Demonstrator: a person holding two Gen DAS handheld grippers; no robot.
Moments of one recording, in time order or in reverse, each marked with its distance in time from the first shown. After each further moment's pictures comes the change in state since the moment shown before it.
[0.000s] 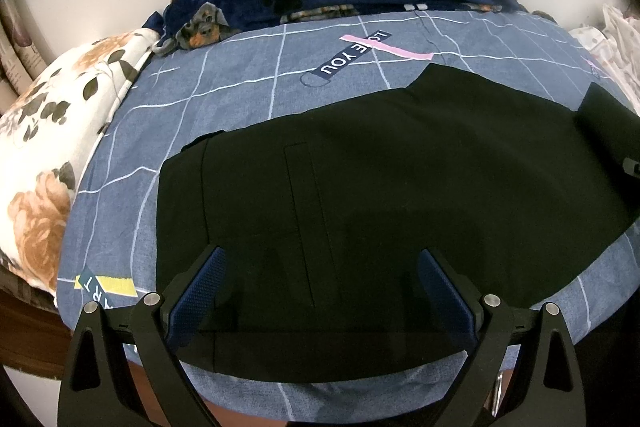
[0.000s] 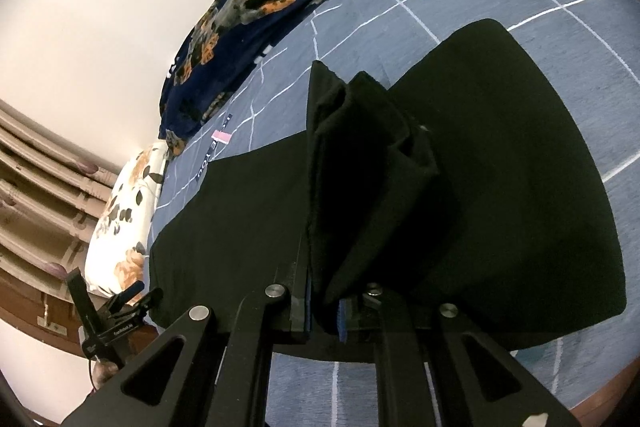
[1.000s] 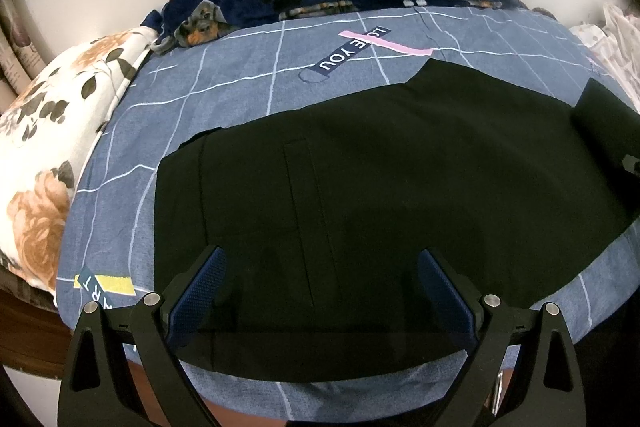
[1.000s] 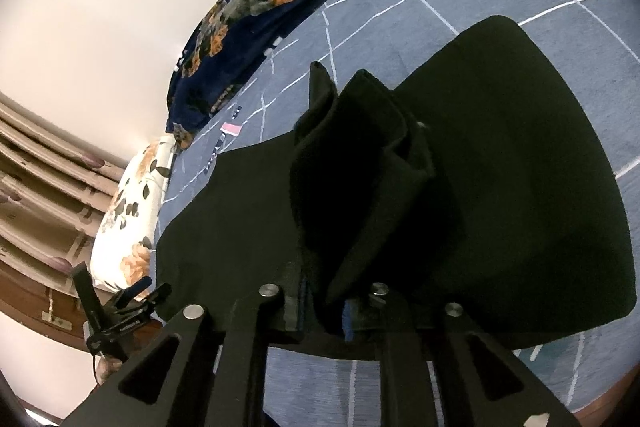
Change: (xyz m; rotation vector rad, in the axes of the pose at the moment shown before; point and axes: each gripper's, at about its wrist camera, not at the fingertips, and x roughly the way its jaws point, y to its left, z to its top) left arm 0.003 0.000 -0.006 0.003 0.011 0.001; right arm 0.006 0.009 -0.007 -0.015 0.011 0.030
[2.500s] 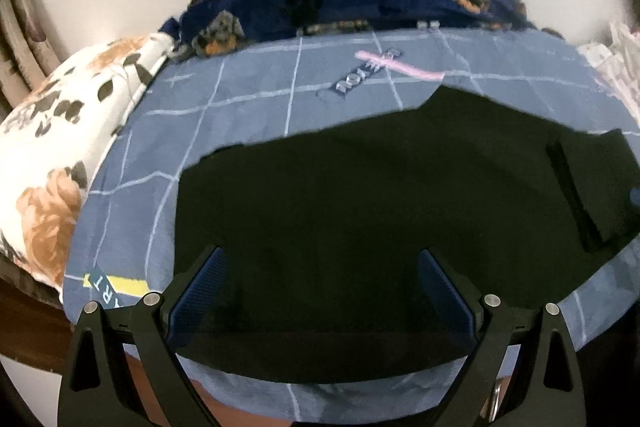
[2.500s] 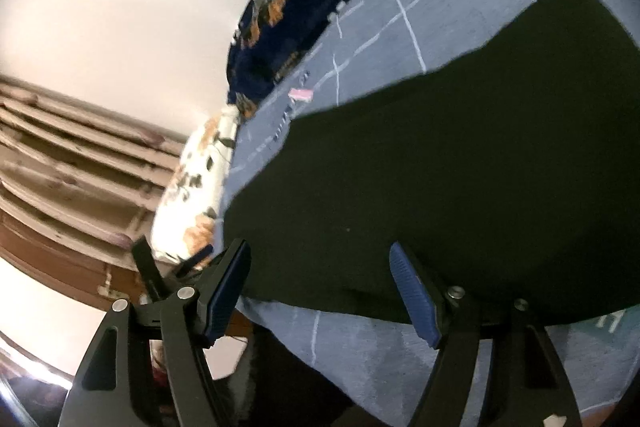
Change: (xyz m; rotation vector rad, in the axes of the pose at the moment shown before) left arm -0.025 0.010 0.011 -0.033 -0.062 0.011; right arm -0.013 0.014 0.006 0.014 0.073 0.248
